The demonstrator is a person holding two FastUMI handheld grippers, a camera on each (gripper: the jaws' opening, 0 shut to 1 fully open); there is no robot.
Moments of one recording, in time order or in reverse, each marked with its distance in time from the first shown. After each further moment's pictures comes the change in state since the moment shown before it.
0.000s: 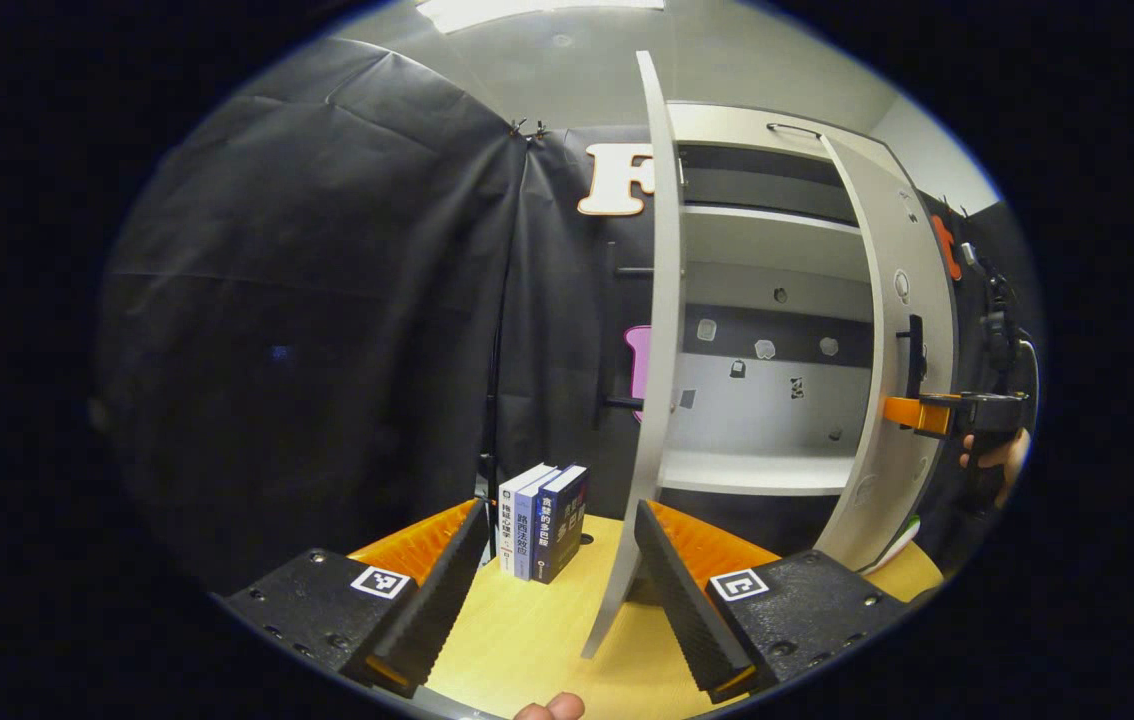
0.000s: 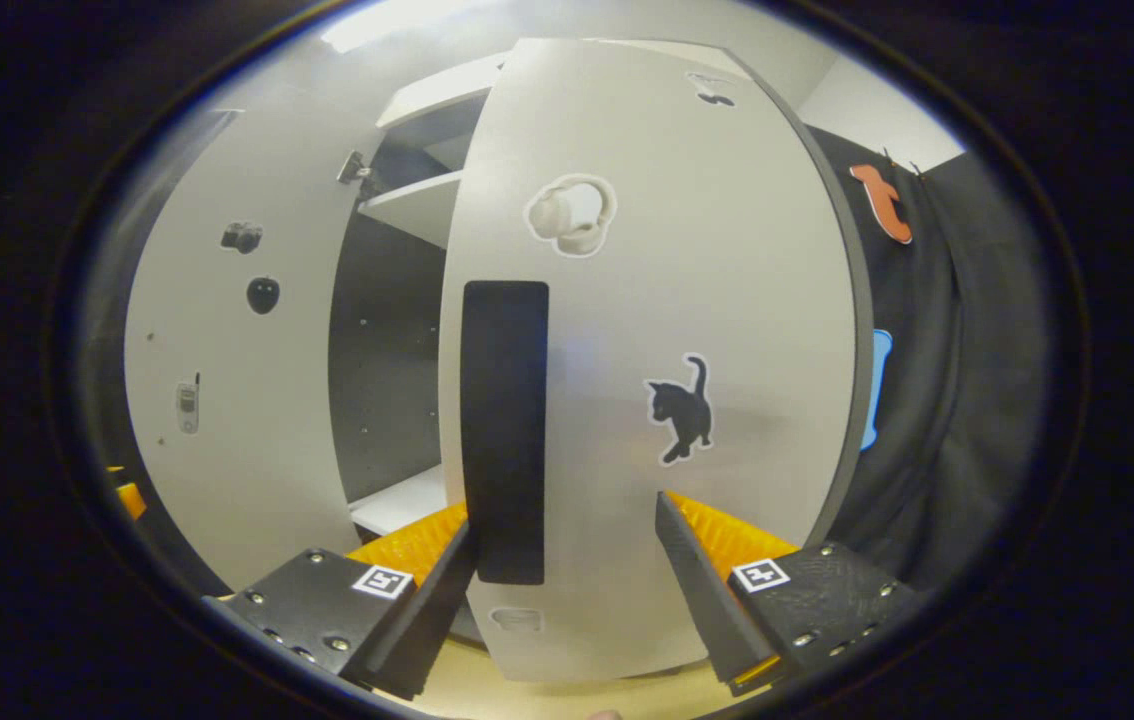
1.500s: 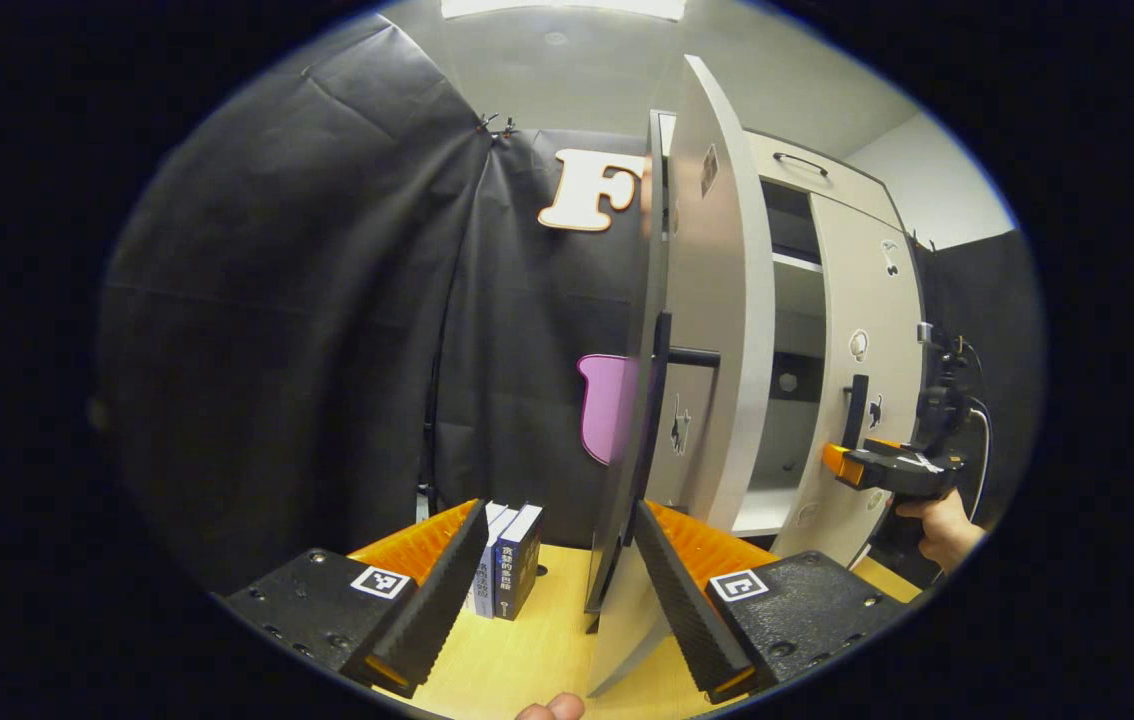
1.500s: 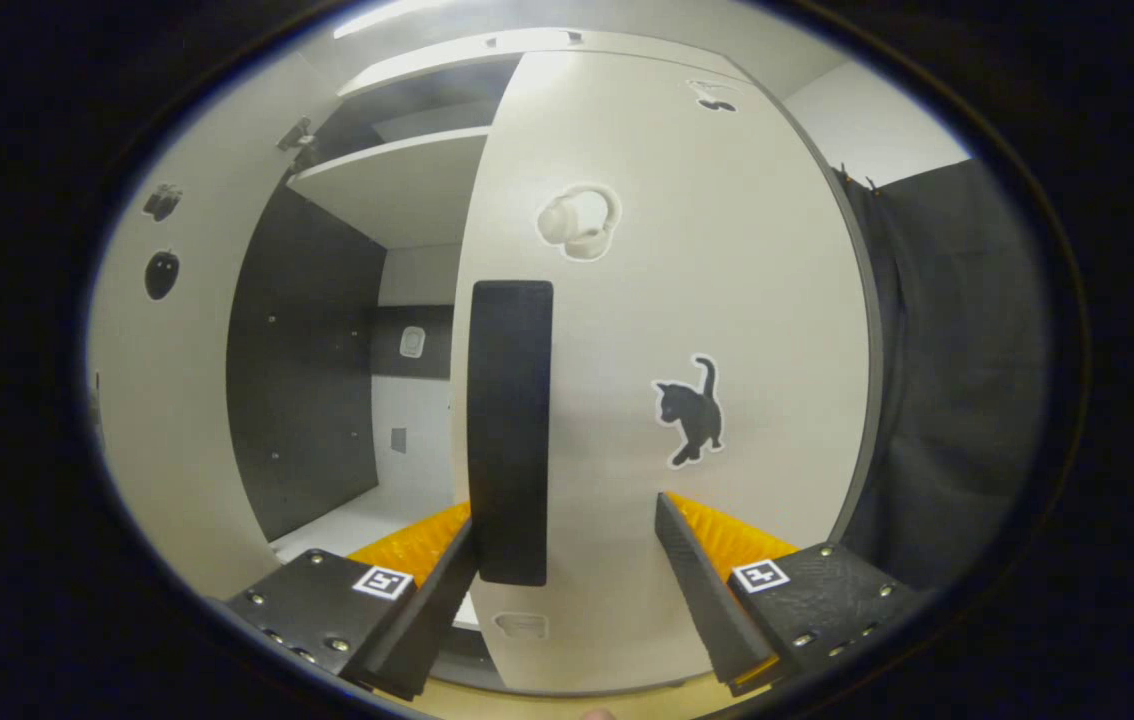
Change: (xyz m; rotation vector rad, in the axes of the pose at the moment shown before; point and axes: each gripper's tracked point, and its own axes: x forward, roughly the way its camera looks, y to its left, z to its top) left arm 0.071 0.006 0.059 -0.012 -0.034 -0.250; right arm 0.038 0.004 -0.005 0.002 -0.023 -0.235
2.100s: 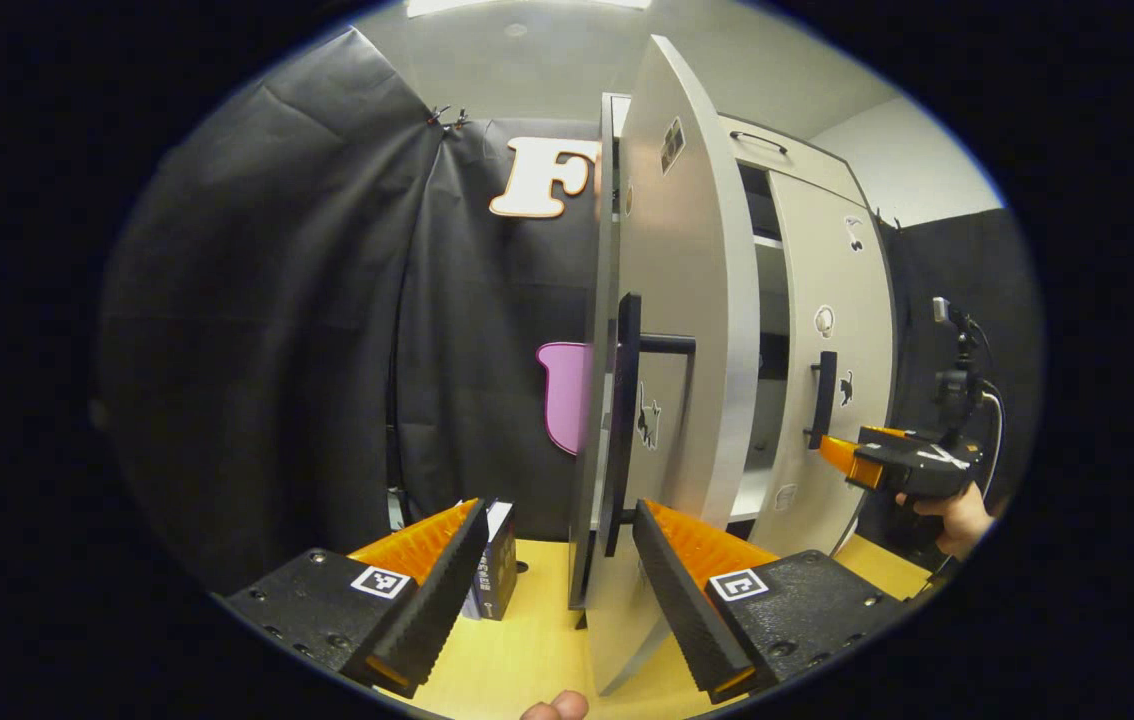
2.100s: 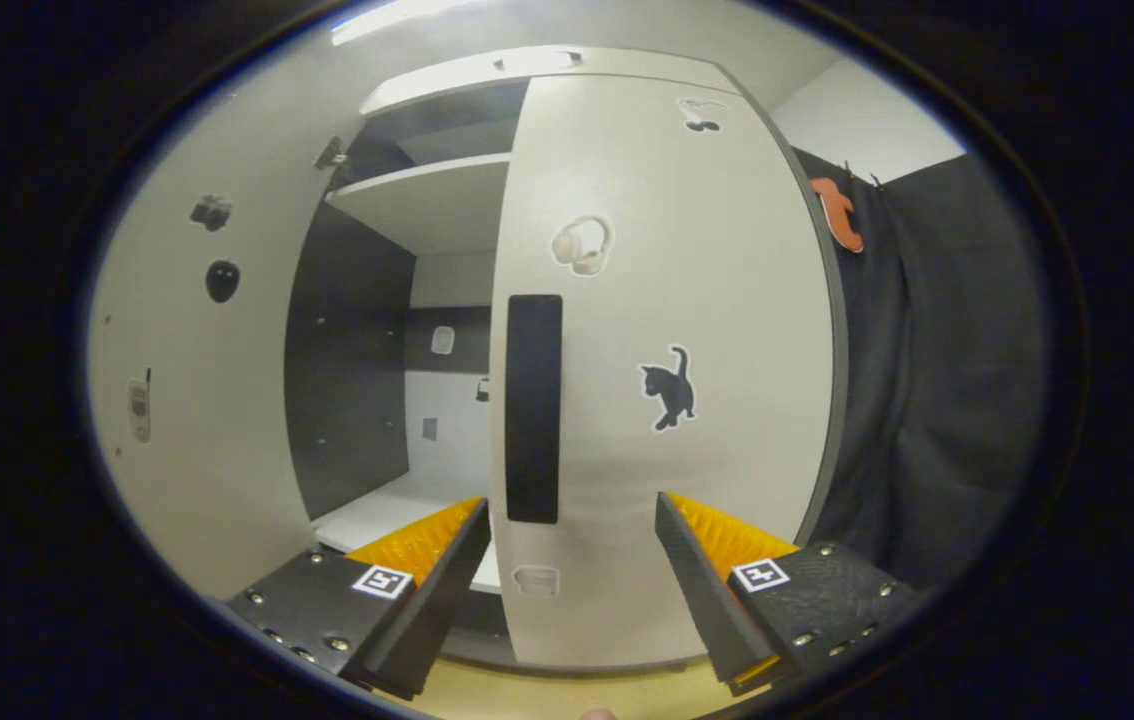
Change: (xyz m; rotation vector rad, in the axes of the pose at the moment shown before) left arm 0.010 -0.034 -0.007 0.034 0.036 -0.102; right arm -0.058 0.002 -0.007 -0.017 -0.001 0.072
